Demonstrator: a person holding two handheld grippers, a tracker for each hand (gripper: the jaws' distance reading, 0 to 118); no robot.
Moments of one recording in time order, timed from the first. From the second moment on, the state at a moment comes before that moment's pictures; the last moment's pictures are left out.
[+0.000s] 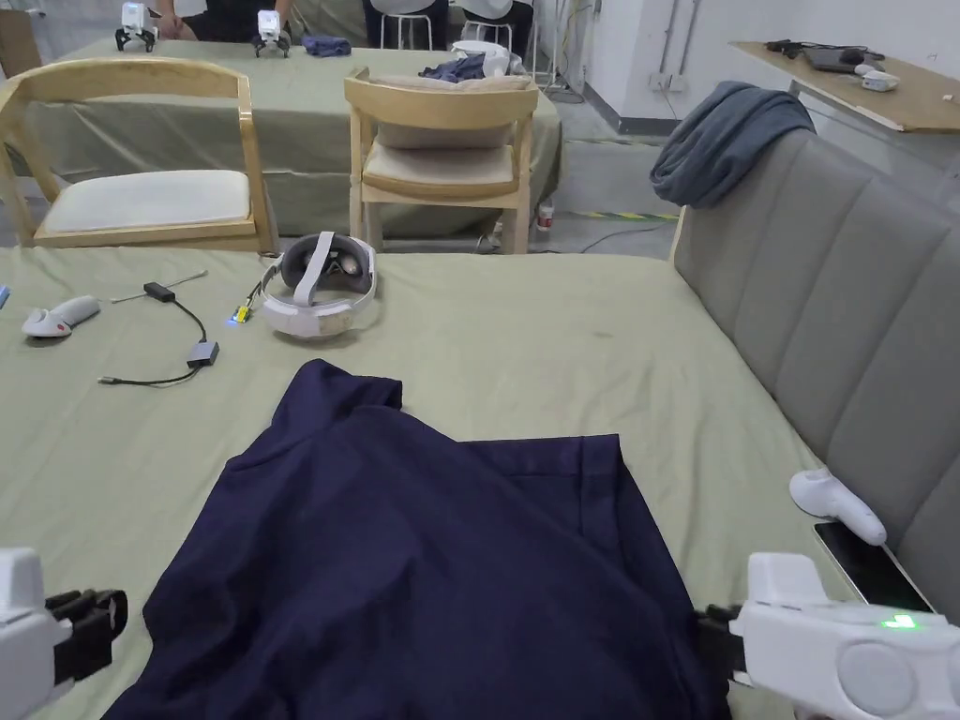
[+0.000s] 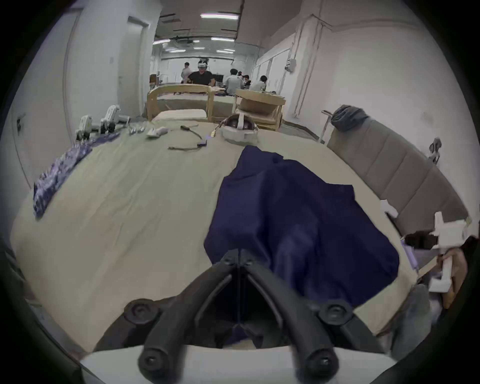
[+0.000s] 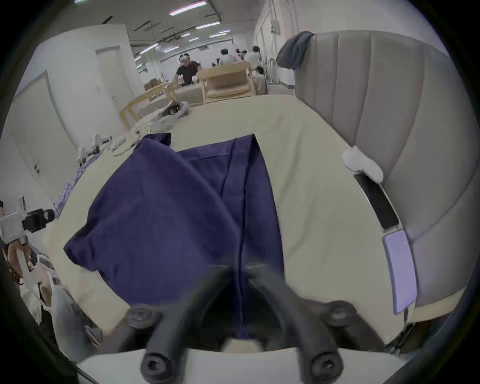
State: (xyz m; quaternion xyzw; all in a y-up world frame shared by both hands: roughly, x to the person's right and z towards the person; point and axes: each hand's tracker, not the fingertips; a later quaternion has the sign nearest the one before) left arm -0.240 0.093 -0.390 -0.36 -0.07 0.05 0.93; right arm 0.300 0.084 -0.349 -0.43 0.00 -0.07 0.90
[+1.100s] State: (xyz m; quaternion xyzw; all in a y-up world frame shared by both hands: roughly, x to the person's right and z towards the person) left arm -0.175 0.031 -0.632 -0.39 -0.13 -0.10 0.91; right arm 0.318 0.063 -0.596 -0.47 0.04 -0.02 0.88
